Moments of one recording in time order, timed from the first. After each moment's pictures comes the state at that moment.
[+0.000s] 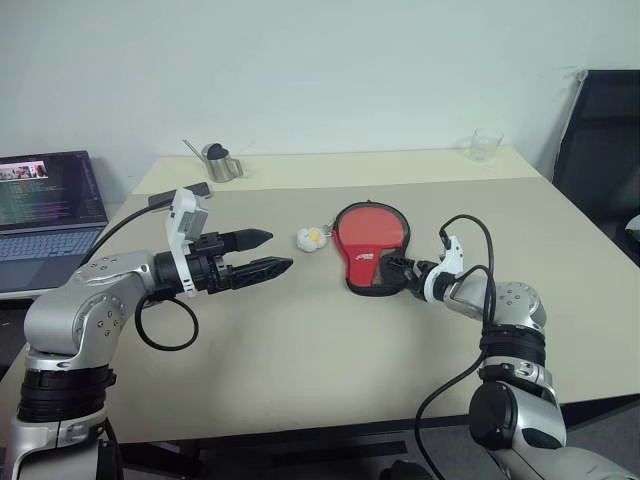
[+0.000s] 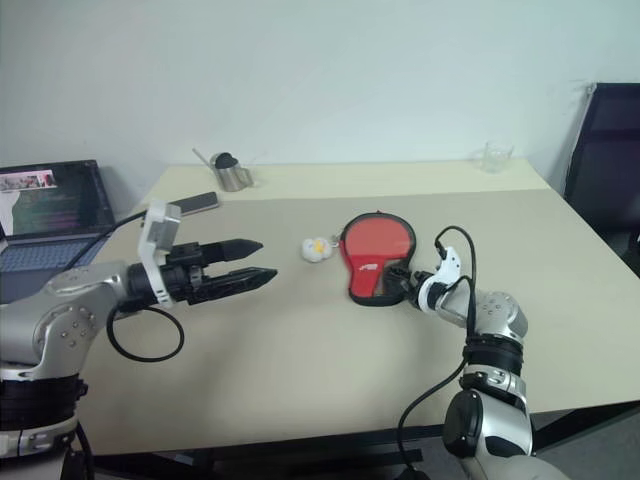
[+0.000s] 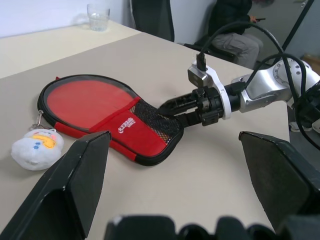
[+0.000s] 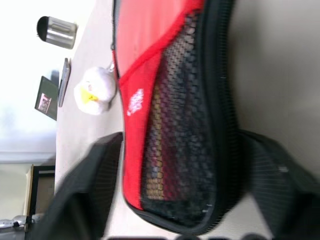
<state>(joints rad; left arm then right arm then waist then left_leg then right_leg) -0.53 0.78 0.23 -0.15 -0.72 0.82 -0.99 -0.85 -0.06 -0.61 0.44 0.66 1.18 0.03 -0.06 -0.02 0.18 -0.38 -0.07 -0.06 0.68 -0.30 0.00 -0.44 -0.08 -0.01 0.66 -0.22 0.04</state>
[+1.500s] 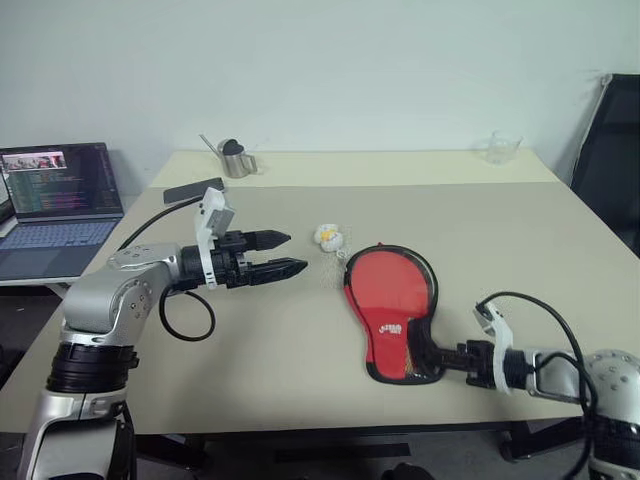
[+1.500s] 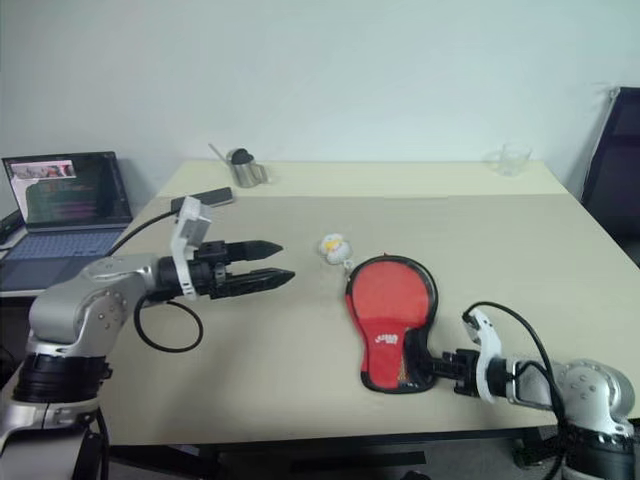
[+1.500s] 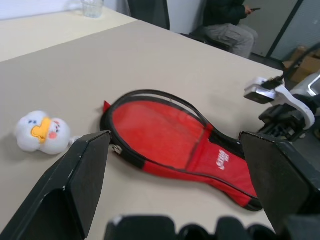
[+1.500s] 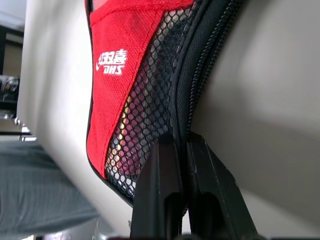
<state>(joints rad) -0.65 0.76 0.08 0.00 -0.66 0.75 -1.06 -0.24 -0.48 -0.35 -0.22 1.11 1.58 0.23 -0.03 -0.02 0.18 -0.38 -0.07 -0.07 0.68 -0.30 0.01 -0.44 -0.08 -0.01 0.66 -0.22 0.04</state>
